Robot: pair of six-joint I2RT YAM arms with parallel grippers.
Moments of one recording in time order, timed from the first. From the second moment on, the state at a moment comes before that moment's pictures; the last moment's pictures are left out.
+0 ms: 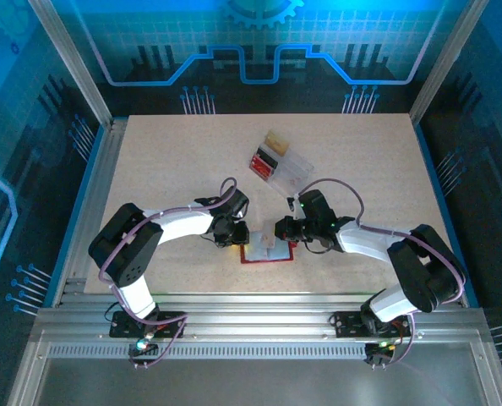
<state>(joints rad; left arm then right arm) -0.63 1.76 0.95 -0.46 0.19 -0.72 0.56 1.49 0.62 0.03 -0.40 0.69</state>
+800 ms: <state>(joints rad) -0.63 1.76 0.95 -0.46 0.19 -0.72 0.58 1.47 0.56 0.01 -0.41 0.69</state>
